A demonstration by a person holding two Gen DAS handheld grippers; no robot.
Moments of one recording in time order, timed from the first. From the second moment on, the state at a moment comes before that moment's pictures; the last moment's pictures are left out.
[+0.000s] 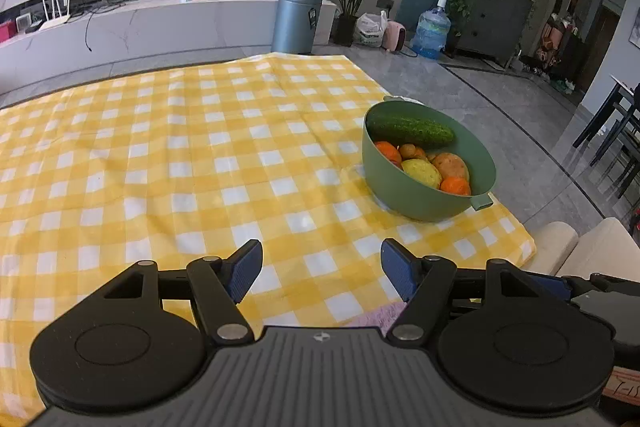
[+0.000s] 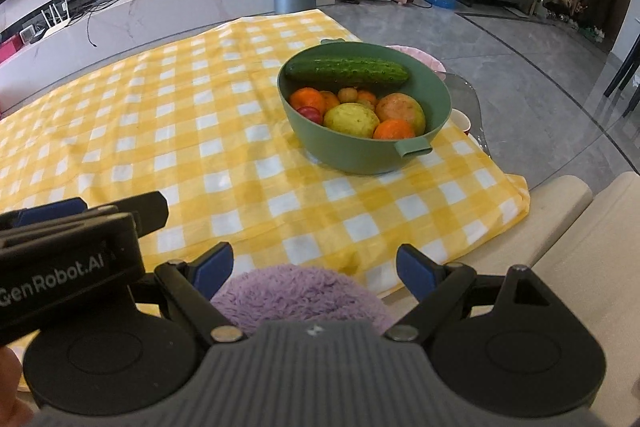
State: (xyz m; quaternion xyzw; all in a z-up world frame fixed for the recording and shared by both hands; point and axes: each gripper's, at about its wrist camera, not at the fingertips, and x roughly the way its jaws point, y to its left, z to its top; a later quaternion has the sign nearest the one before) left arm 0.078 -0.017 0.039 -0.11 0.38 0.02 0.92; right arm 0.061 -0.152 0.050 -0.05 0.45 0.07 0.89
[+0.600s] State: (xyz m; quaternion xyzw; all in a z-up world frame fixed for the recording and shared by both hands) left arm 0.078 -0.017 0.037 -0.12 0.37 0.03 0.92; right arm 0.058 -0.149 0.047 -0.05 0.44 0.05 0.89
